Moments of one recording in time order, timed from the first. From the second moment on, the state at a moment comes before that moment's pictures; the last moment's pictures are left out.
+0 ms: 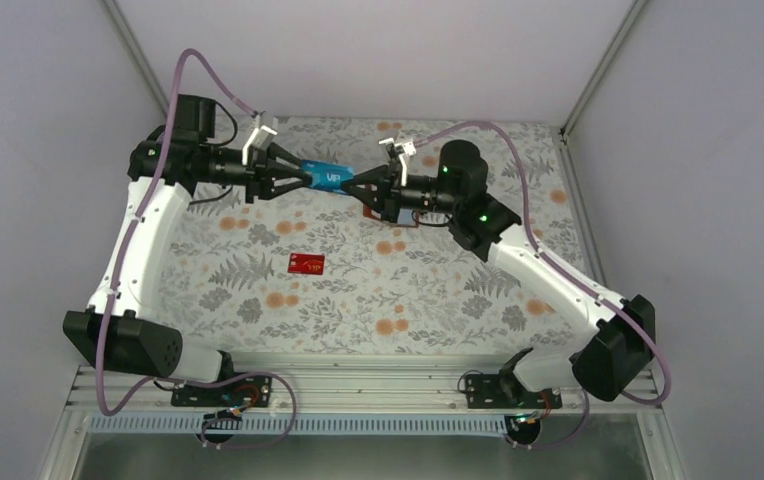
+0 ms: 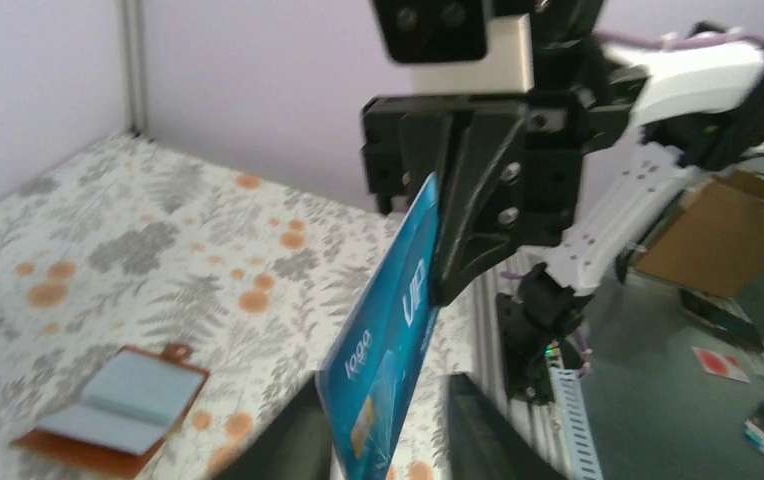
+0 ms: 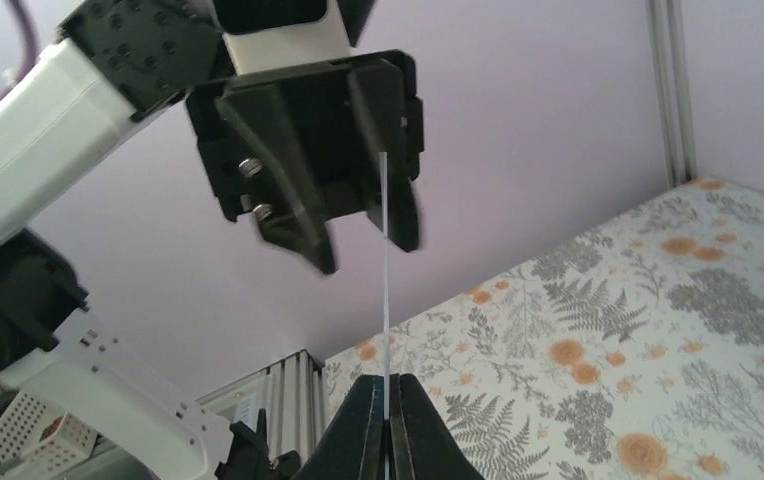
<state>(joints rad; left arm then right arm) -0.11 1.42 1.62 -1.08 1.34 0.59 0.67 1.34 1.18 0.12 -0.75 0.36</state>
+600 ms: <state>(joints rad) -0.07 1.42 1.39 -0.78 0.65 0.32 0.60 1.72 1.01 -0.24 -0.68 0.55</state>
